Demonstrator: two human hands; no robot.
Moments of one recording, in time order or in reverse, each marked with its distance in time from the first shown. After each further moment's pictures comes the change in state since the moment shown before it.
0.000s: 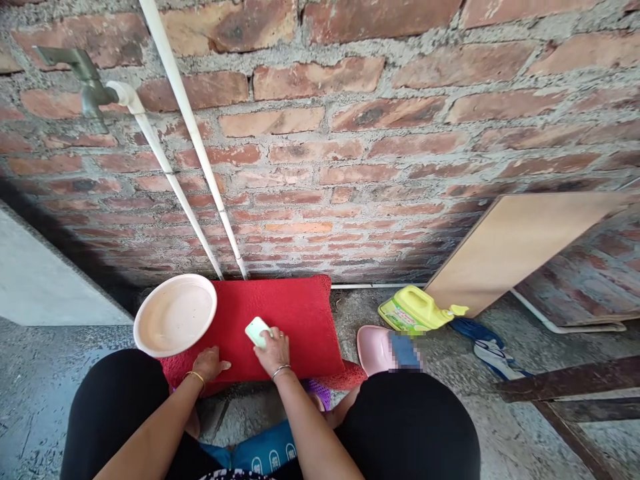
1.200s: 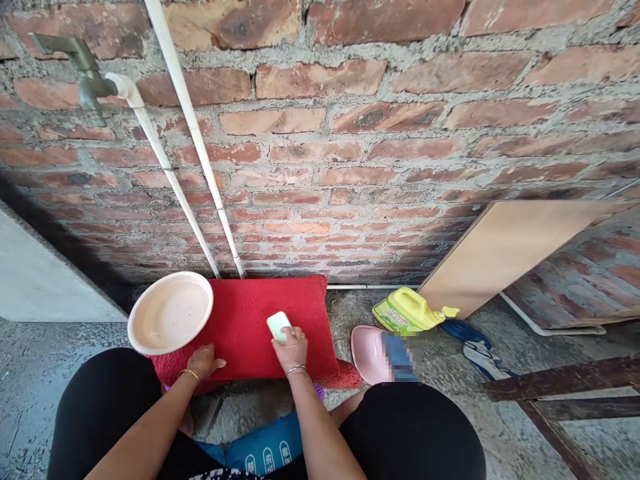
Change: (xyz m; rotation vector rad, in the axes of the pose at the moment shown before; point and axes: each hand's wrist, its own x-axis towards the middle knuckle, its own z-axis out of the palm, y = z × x) left_hand 0.005 -0.003 0.007 -0.028 0.034 -0.002; right_hand -0.006 0.046 -0.022 -0.004 0.137 0.196
